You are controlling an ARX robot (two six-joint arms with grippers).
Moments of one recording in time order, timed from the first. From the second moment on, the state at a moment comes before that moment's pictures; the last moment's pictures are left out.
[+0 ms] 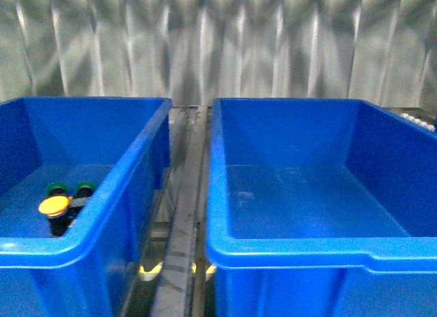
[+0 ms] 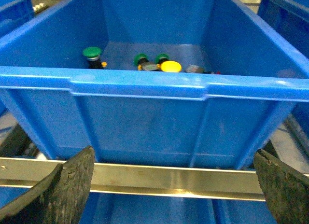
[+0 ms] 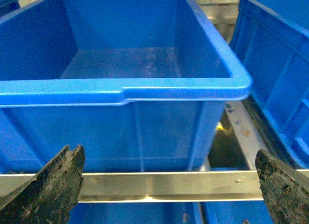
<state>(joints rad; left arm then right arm) 0.00 0.01 0.02 0.00 0.00 -0.01 0.00 0.00 0.02 0.00 0.00 0.00</state>
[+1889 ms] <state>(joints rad) -0.24 2.02 1.84 -0.68 -0.15 -0.15 0.00 0.00 0.02 0.00 0.00 0.00</state>
